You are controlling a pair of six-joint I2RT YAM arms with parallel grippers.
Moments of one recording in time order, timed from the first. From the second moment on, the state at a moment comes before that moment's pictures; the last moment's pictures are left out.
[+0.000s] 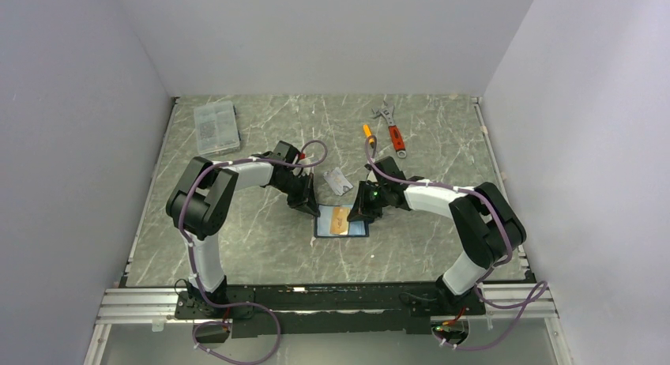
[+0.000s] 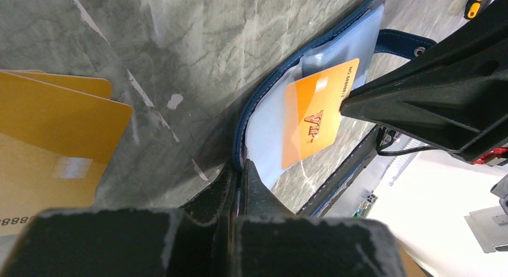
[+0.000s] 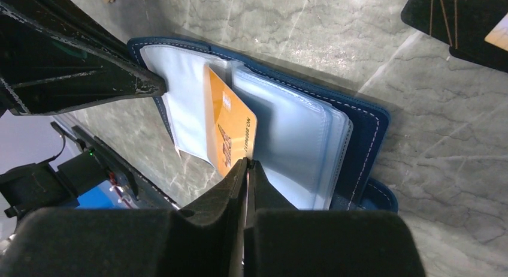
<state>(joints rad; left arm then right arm) -0.46 1.91 1.09 -0.38 0.70 -0.38 0.52 1.63 0.79 -0.16 -0.45 0.70</state>
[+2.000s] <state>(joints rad) -0.47 1.90 1.09 -0.40 0.68 -0.36 0.60 1.75 0.96 -0.27 -0.37 0.62</state>
